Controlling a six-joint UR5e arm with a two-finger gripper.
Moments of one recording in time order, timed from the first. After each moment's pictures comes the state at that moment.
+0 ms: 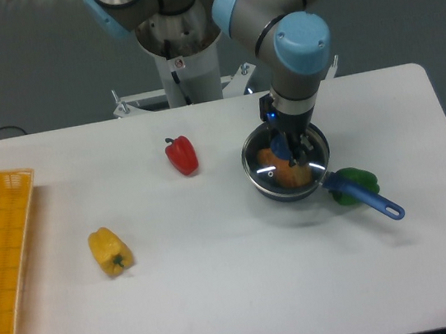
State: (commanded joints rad) arm 2.70 -1.75 -1.80 -1.21 1.50 1.82
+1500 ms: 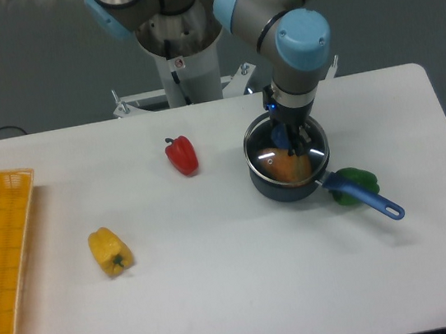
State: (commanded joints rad) arm 2.70 -1.74 -1.84 -1.20 1.55 1.84
